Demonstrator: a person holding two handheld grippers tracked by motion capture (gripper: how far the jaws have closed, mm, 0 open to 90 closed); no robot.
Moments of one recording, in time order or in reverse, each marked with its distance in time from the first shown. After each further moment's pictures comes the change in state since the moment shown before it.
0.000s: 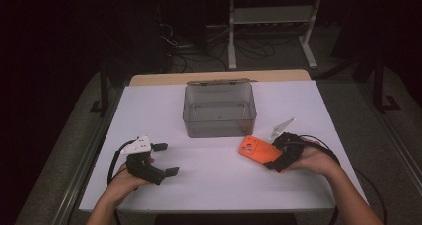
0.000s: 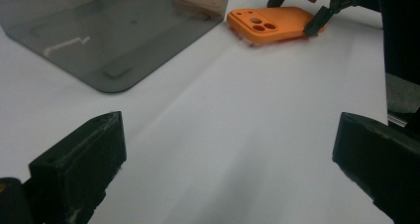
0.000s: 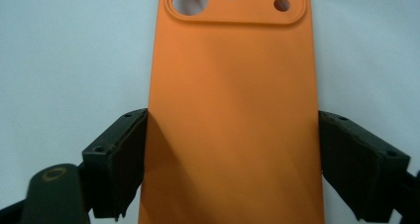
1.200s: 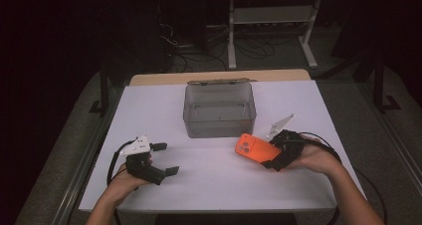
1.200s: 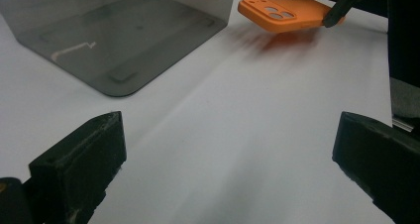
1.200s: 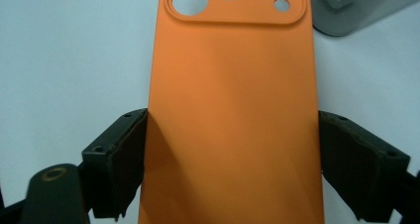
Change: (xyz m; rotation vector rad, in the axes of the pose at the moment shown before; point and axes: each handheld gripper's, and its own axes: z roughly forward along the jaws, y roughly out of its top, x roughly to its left) left arm 0.000 -0.001 -0.001 -0.018 0.016 0.006; right arm 0.012 0.017 -0.021 -0.021 0.020 -0.032
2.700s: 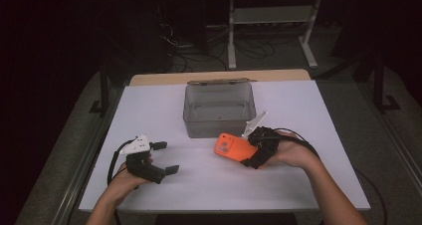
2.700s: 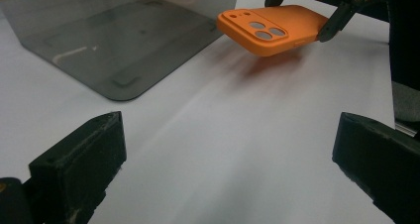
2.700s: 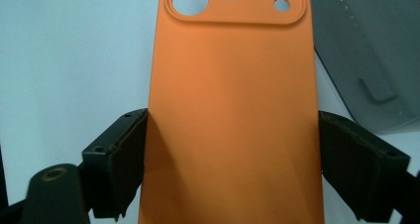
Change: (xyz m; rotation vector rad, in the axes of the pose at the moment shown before) left arm 0.002 0.001 0.000 -0.017 0.005 -0.005; right arm 0.021 0.055 0.024 0.009 0.027 -0.097
